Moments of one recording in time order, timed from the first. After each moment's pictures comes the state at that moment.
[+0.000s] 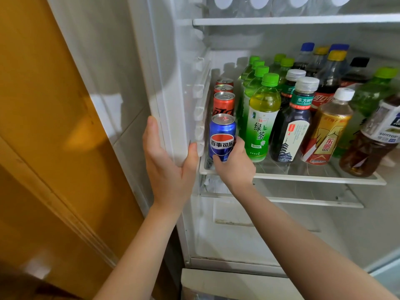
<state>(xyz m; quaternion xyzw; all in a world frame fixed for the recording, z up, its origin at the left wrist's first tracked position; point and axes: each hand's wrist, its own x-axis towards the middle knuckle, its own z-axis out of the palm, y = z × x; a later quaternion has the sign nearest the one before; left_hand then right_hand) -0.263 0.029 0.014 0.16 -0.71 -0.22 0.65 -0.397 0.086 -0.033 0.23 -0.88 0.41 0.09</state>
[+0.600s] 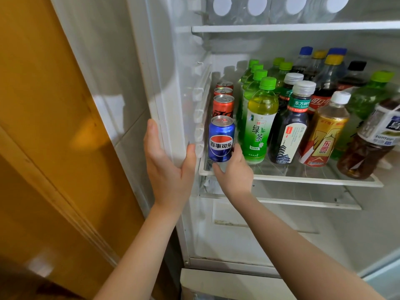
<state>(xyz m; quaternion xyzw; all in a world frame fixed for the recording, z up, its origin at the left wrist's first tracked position) -0.260 0.037 0.018 0.16 -0.72 -0.18 0.65 -0.387 0.099 -0.037 0.28 -0.88 0.38 0.09</state>
